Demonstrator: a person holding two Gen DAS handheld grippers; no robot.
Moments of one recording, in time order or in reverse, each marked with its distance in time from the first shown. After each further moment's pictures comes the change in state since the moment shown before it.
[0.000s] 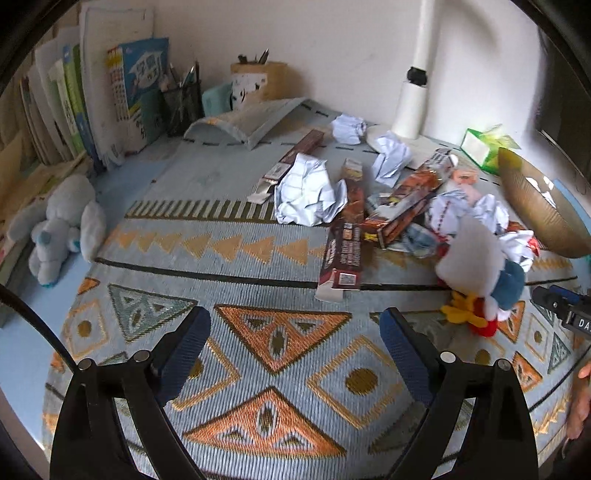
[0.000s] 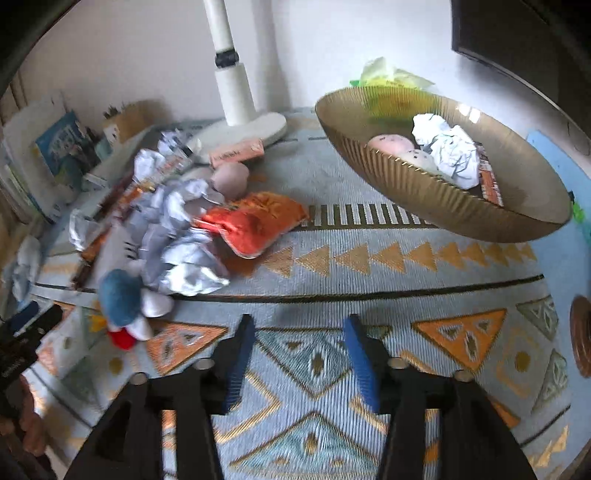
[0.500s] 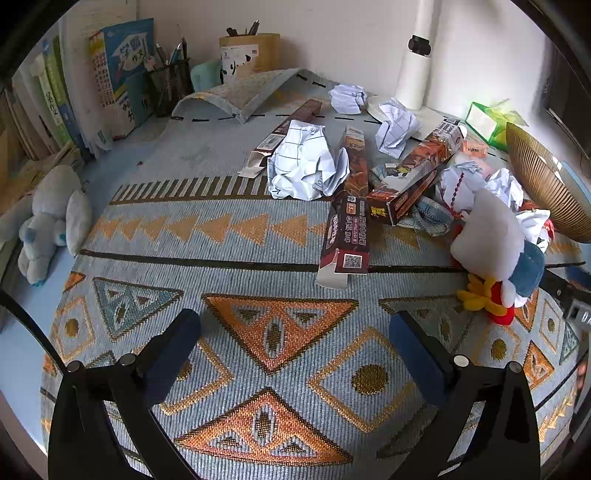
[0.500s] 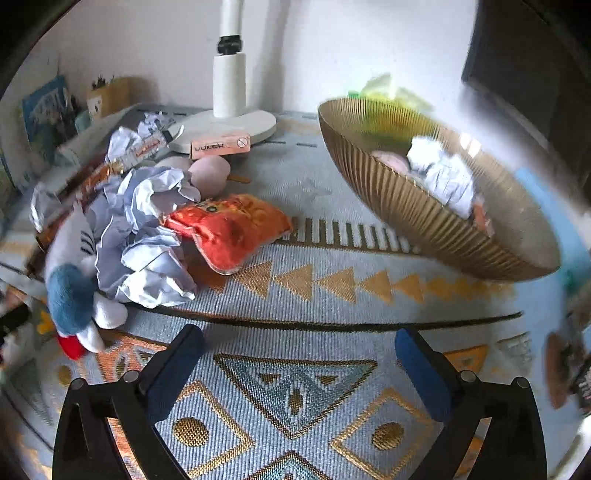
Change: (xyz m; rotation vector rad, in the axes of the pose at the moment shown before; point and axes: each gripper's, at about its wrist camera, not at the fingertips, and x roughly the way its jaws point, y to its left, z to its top) left arm 0.016 -0.008 -0.001 0.039 0.089 0.015; right arm 0.018 0.002 0.009 -0.067 -0.014 -0.115
